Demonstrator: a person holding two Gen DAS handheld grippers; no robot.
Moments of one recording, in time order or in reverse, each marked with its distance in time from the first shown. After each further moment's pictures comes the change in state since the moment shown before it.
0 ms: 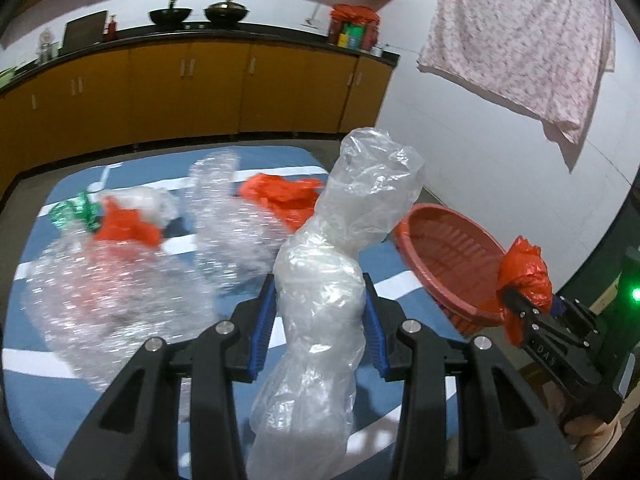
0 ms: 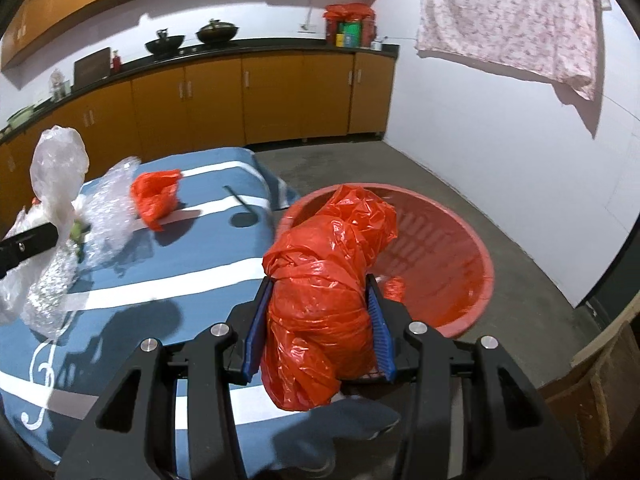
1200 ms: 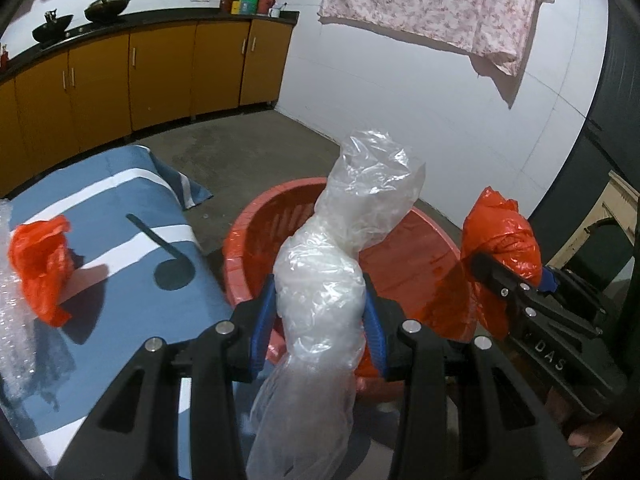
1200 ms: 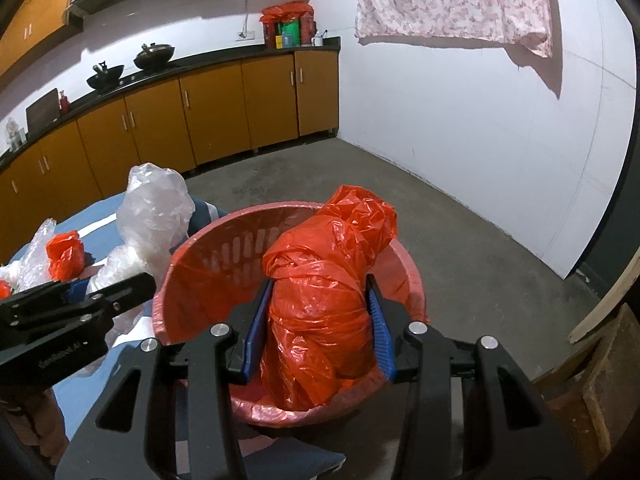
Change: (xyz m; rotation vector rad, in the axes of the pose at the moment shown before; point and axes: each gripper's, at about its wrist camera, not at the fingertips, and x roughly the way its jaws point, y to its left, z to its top) left arm 0.154 -0.147 0.029 0.202 0.125 -0.241; right arm 0.052 -0.098 0.023 0.152 -0.001 -0.070
